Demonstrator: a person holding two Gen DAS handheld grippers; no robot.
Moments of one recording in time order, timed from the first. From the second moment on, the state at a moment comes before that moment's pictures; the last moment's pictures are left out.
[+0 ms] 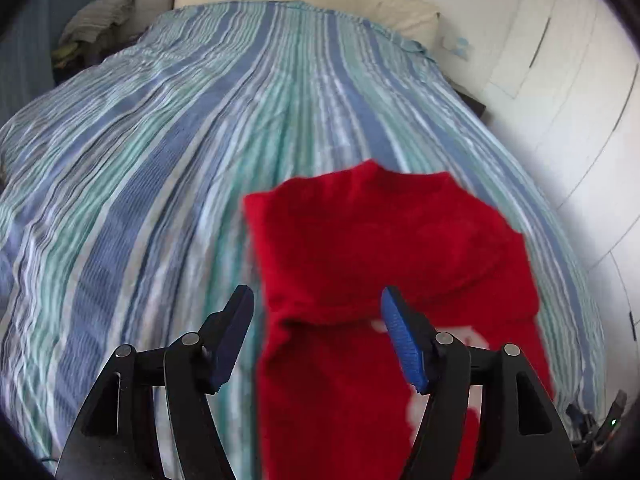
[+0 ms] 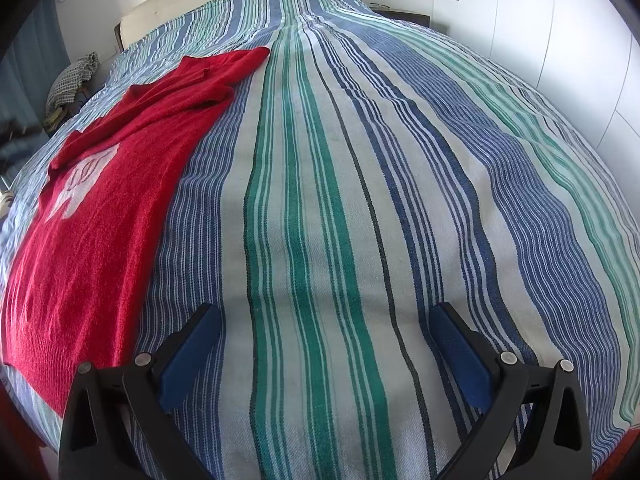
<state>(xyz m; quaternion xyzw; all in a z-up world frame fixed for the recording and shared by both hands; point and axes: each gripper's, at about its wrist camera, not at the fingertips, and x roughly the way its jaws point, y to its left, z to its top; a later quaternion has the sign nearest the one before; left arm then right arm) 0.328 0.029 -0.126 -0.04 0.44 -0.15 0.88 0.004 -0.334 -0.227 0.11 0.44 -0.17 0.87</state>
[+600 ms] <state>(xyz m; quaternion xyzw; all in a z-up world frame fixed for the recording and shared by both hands) 0.315 0.019 -0.203 0.02 0.42 -0.13 0.90 0.032 -0.345 -0.169 0.12 0.47 -0.14 0.86</state>
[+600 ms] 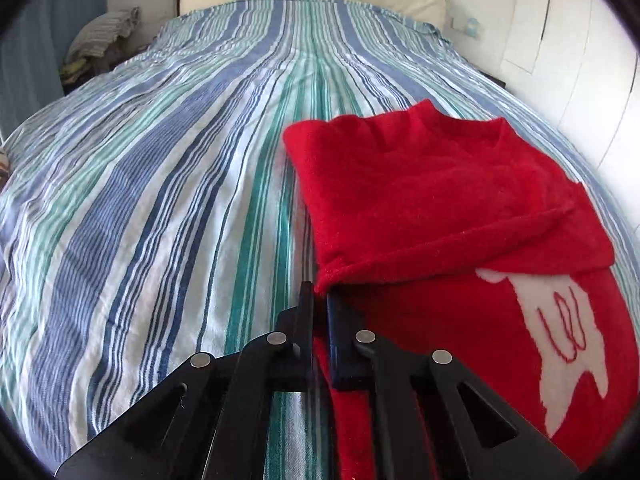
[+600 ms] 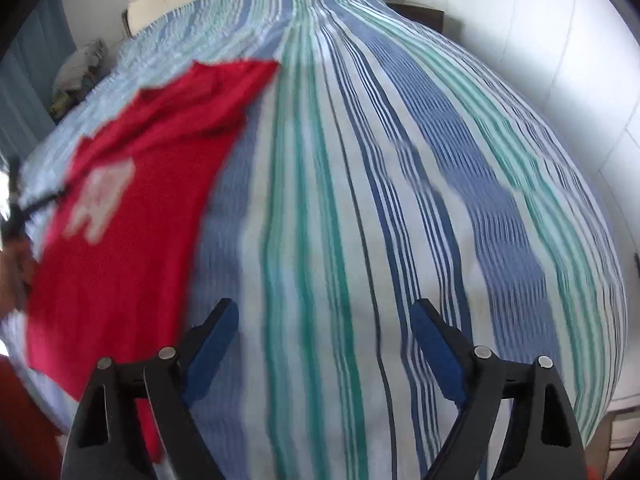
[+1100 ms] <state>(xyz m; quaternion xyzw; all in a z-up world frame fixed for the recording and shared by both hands) 0.316 0.024 -0.216 0.00 0.42 -0.14 0.90 0.293 -0.349 -0.199 0.52 0.48 0.04 0.71</state>
